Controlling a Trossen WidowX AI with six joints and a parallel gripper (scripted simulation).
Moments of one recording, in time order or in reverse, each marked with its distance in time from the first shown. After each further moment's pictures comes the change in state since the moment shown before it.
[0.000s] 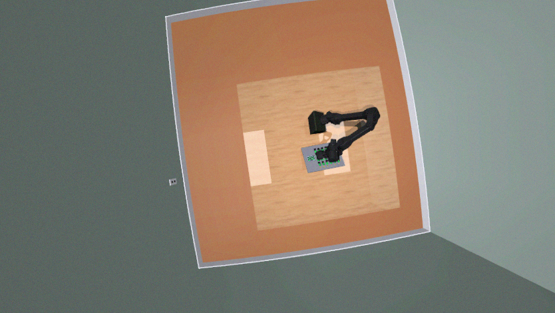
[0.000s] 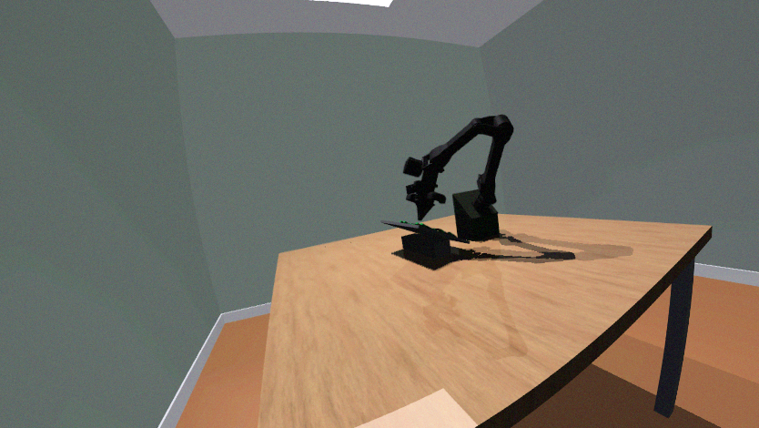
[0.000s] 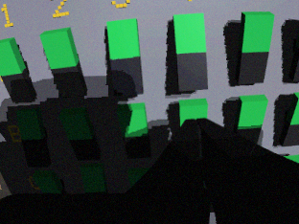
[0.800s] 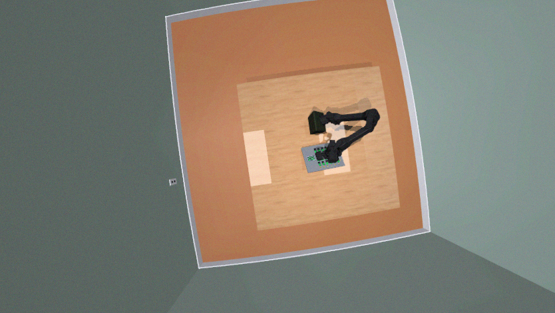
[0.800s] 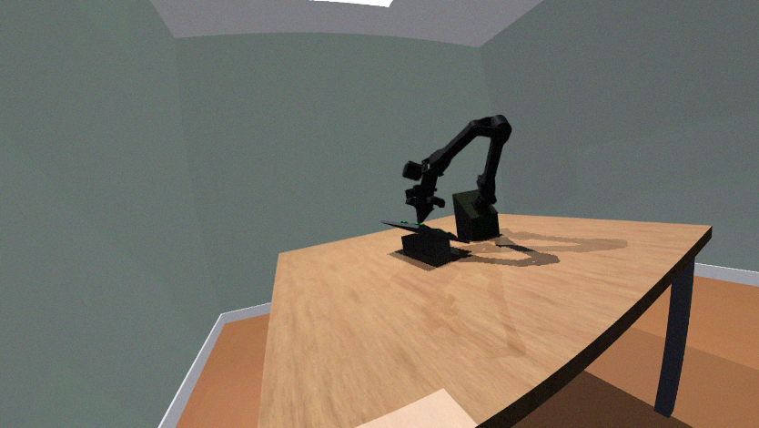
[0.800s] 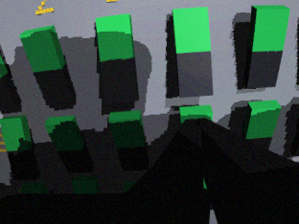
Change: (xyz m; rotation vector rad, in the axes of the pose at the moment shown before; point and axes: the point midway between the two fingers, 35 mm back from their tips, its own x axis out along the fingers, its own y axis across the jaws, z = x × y) arm 0.015 -0.001 -0.002 0.007 0.006 0.003
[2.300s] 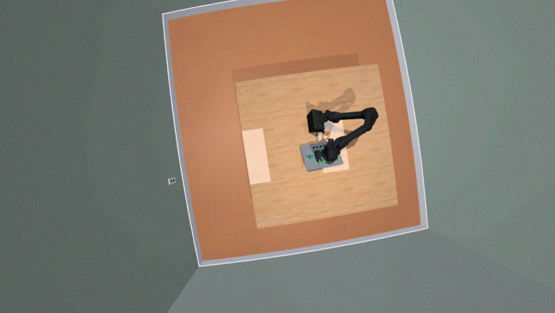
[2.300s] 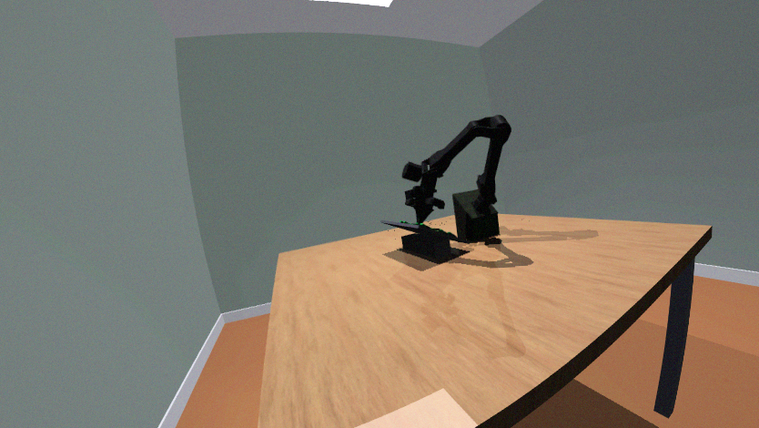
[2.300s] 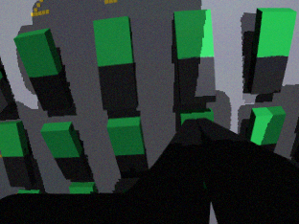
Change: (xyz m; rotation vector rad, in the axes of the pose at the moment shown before) arm 0.005 0.000 0.001 -0.002 -0.002 0.000
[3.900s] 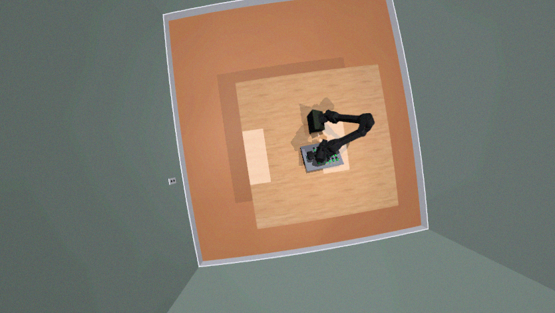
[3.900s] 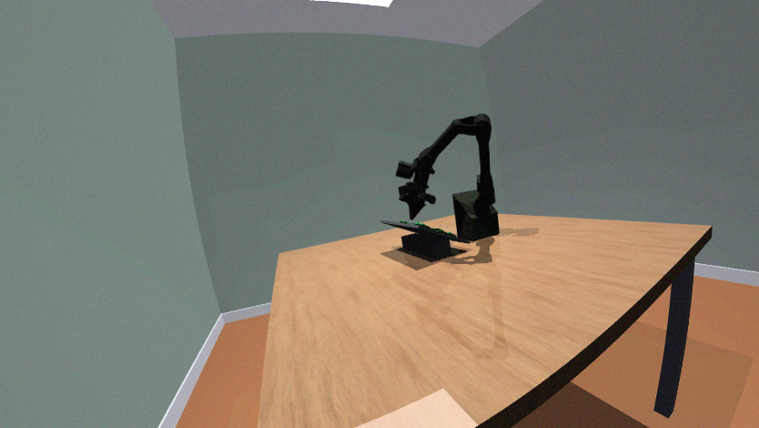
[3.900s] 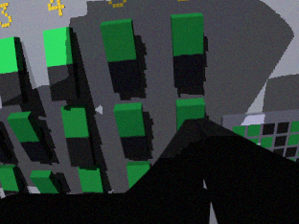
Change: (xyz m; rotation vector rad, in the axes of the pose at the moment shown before) arm -0.020 -0.061 0.001 -0.008 -0.002 -0.011
